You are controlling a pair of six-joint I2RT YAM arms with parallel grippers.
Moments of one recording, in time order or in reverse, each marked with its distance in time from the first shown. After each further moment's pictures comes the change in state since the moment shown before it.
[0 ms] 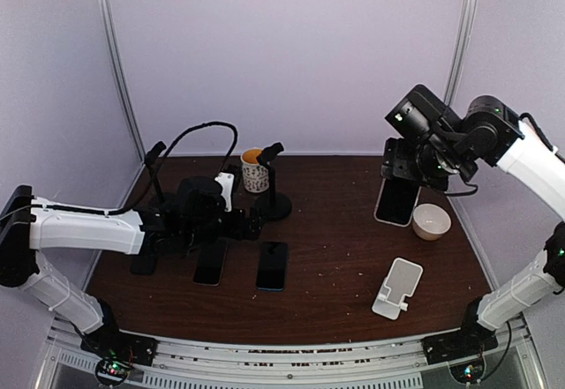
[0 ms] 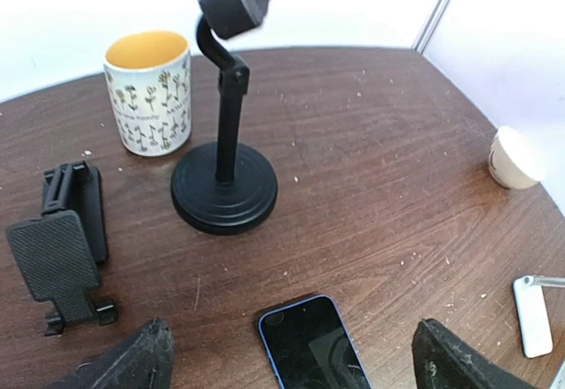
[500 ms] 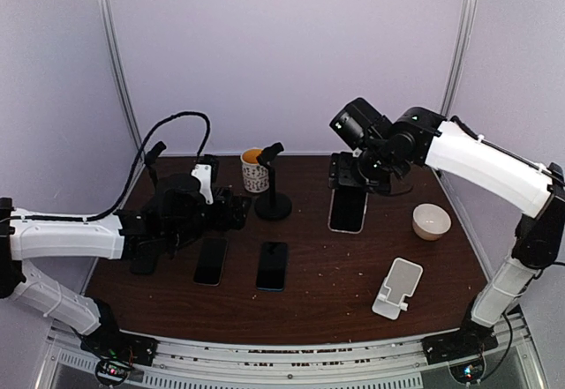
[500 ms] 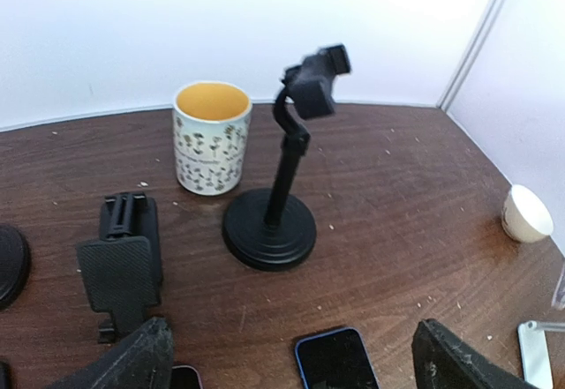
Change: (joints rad) left arm 0.014 -0.143 -0.077 0.045 -0.117 -0.006; right arm -0.058 0.269 0.010 0.274 -0.229 -0.164
